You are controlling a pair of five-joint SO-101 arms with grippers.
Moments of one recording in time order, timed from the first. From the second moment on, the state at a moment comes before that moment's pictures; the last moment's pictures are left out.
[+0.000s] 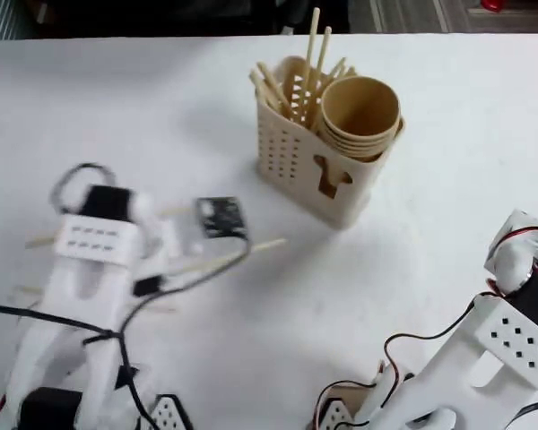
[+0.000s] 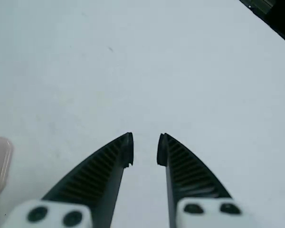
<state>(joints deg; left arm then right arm) -0.6 -27.1 33.4 97.6 -67.0 39.2 -47.6 30.9 65.8 8.5</state>
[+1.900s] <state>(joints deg) -37.8 -27.3 60.0 49.4 -81.6 36.9 -47.6 31.6 65.8 8.5</state>
